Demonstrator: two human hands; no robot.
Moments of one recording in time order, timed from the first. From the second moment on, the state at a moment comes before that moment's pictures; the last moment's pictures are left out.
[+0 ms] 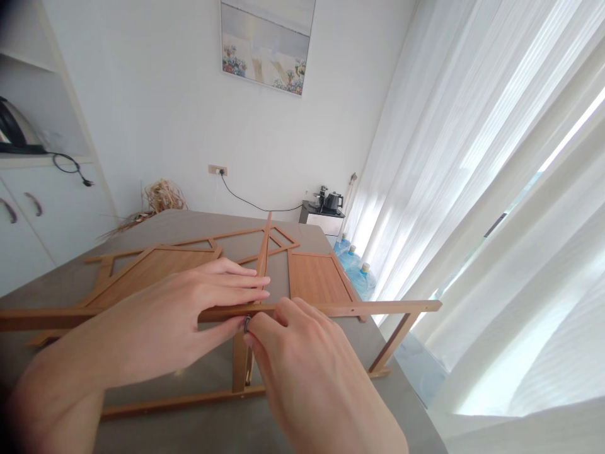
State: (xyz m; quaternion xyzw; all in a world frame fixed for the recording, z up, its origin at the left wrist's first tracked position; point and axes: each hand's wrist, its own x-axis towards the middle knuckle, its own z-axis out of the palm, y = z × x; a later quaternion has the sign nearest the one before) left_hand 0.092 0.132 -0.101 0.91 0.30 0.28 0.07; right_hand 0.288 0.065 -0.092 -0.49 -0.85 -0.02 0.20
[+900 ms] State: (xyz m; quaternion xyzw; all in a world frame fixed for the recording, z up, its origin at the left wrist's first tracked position) left_hand 0.089 0.133 -0.106 0.90 0.31 0.29 0.08; right_hand 0.286 0.071 -0.097 -0.52 -0.84 0.03 0.15
